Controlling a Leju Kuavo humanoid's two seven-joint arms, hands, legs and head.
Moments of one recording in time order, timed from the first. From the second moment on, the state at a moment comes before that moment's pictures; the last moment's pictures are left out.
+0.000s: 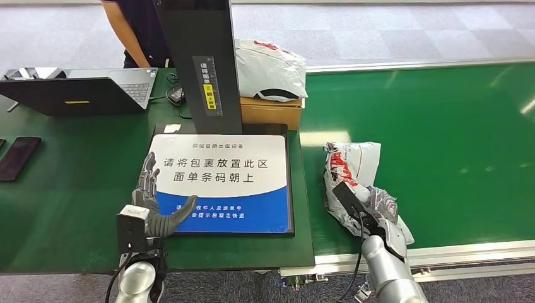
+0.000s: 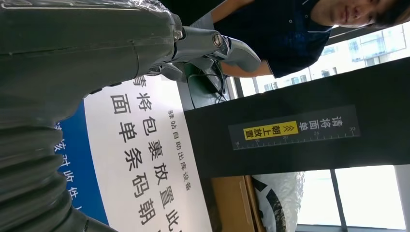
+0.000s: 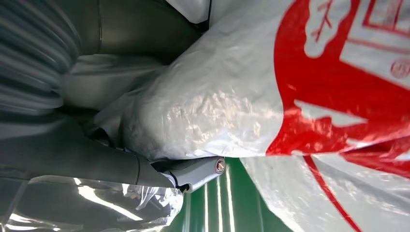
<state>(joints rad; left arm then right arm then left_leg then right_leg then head) -0.04 -0.24 -0.07 -1.42 -0.43 0.08 -0.54 -0.42 0.08 -0.40 -0.68 1.24 -0.43 0.00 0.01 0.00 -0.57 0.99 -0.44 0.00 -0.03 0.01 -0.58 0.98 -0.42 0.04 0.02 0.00</state>
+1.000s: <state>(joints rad) -0.03 -0.24 -0.05 -1.43 -0.43 0.10 -0.57 -0.09 0.14 -0.12 -1.42 1.18 -0.68 -0.13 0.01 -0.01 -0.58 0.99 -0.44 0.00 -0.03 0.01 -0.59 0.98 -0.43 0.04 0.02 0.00</state>
